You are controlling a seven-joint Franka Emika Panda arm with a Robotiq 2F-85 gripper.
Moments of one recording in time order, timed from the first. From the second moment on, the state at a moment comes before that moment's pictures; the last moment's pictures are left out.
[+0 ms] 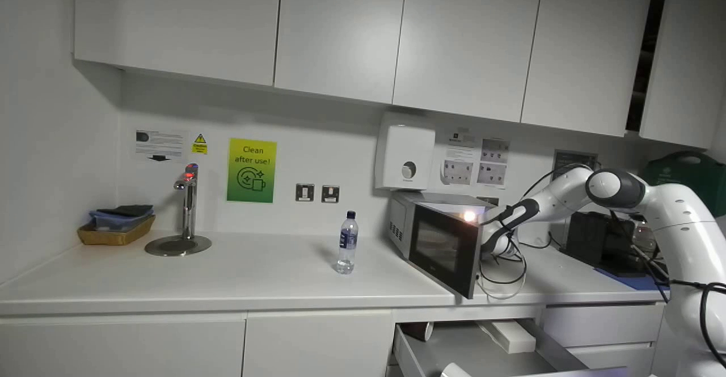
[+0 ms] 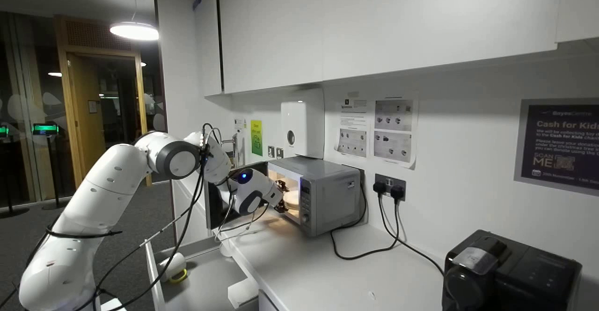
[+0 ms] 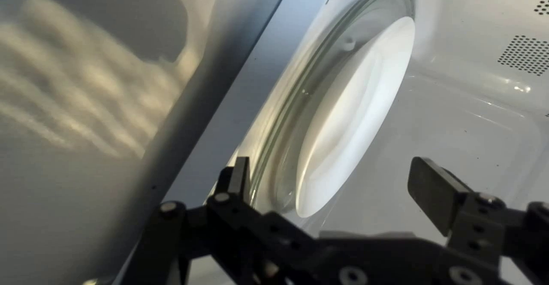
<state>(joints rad) -0.29 0.57 0.32 -1.93 0.06 3.45 0.97</state>
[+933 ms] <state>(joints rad) -0.28 0.59 0.31 -1.89 0.06 3.45 0.97</state>
